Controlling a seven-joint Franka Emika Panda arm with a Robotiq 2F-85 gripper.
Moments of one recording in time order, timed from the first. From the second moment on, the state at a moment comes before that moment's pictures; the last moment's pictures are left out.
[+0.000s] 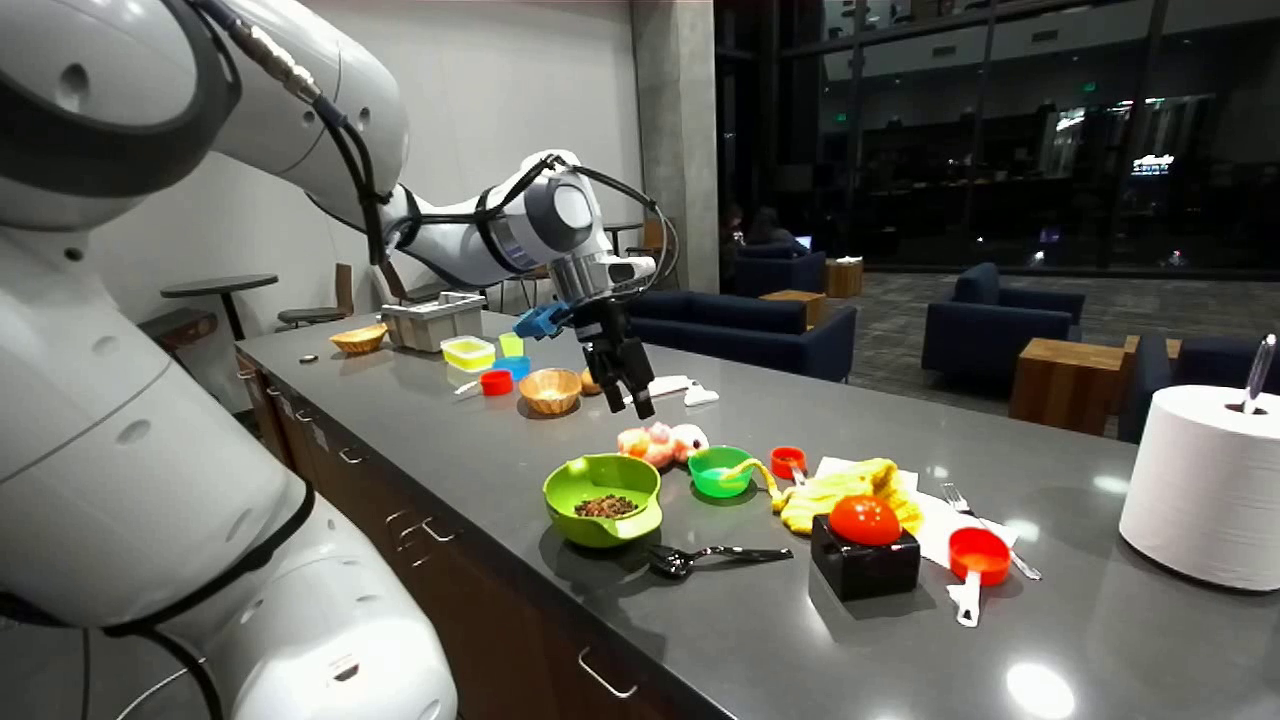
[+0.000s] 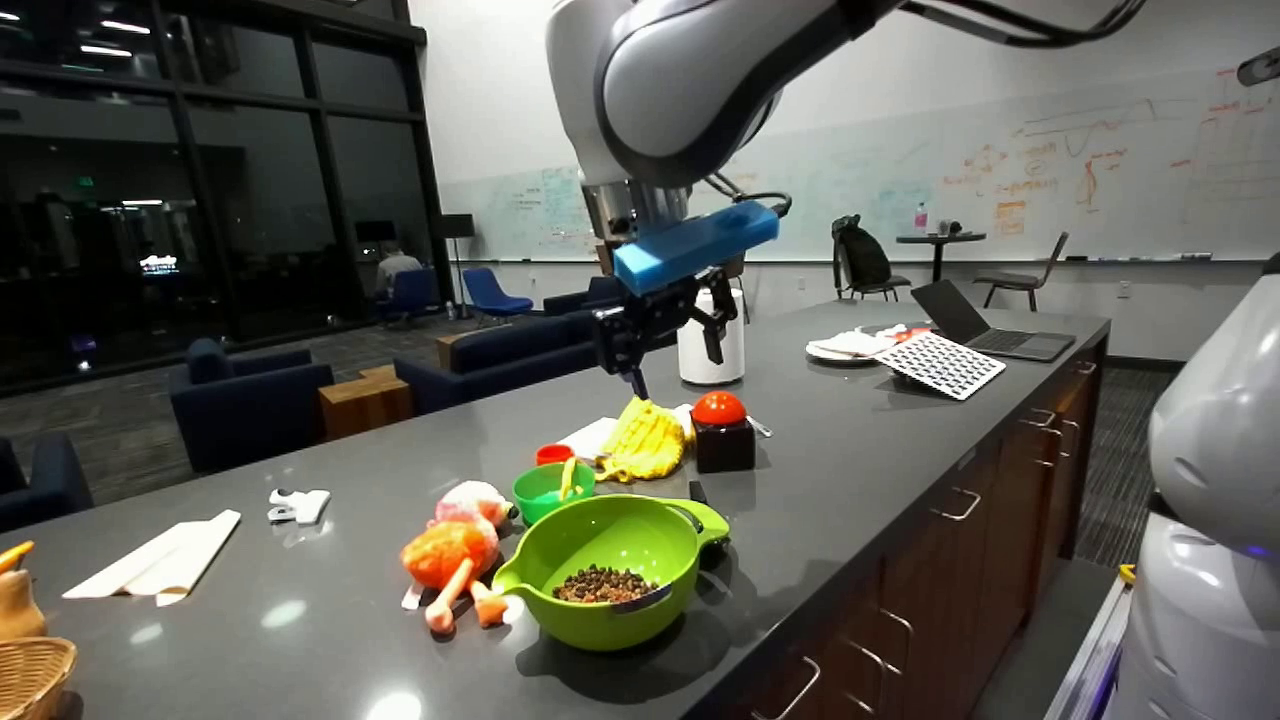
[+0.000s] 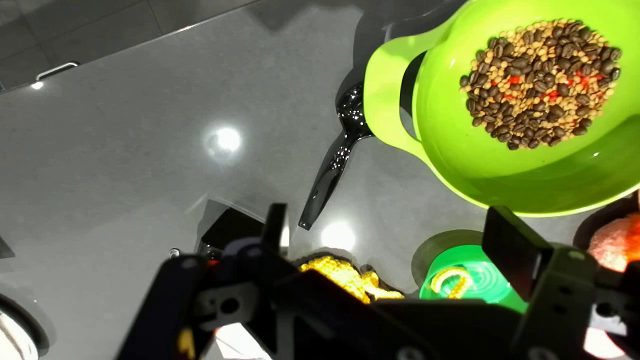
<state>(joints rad) -0.04 -0.40 0.43 -2.34 -0.14 1.96 0.70</state>
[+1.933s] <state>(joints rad) 0.15 0.00 0.23 -2.26 -0.01 2.15 0.00</state>
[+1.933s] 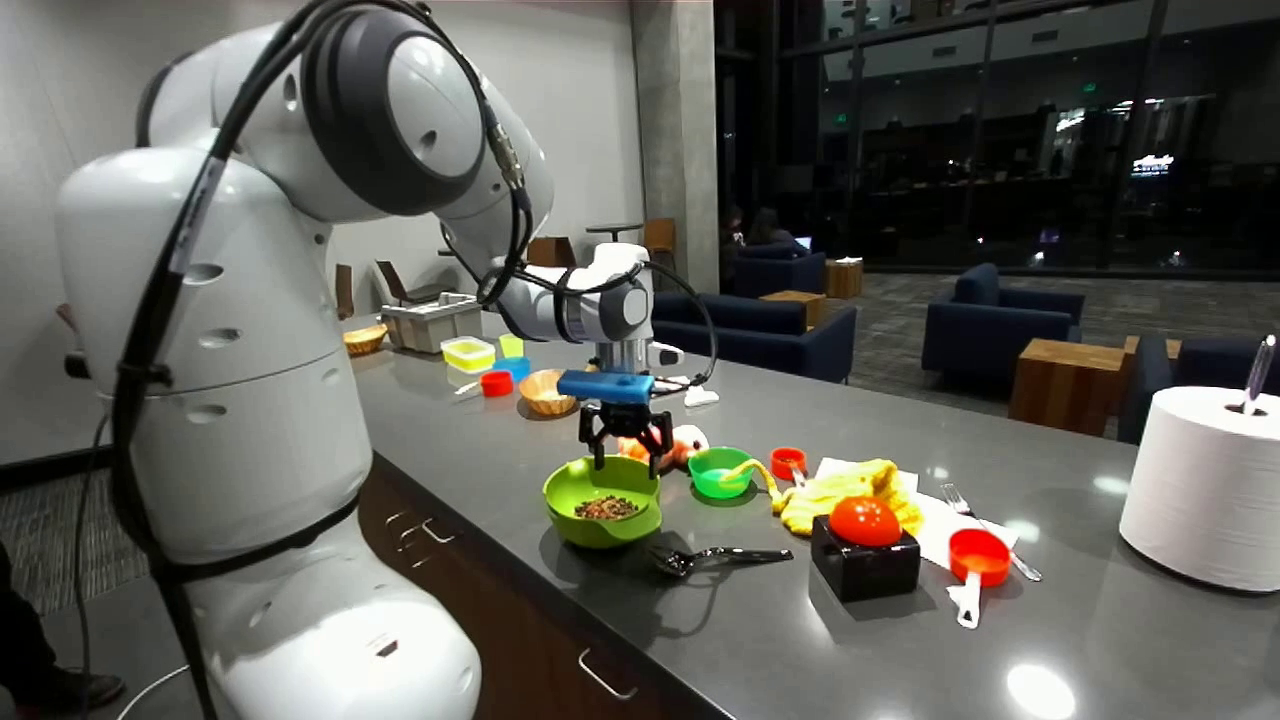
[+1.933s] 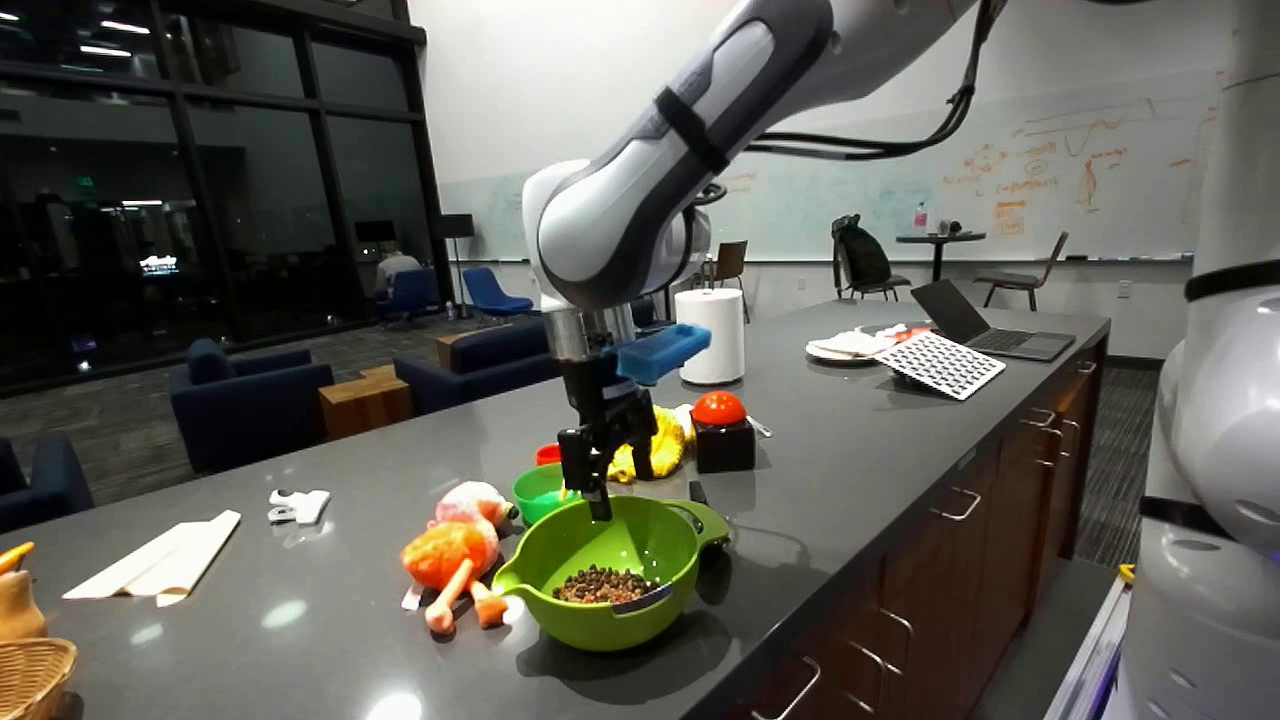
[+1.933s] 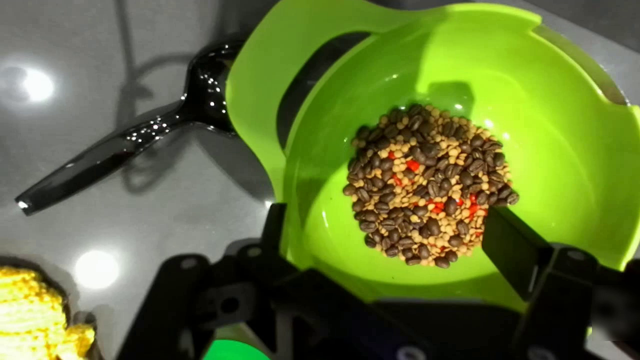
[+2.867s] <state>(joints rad) 0.16 0.06 0.21 -2.22 -0.08 2.12 -0.03</state>
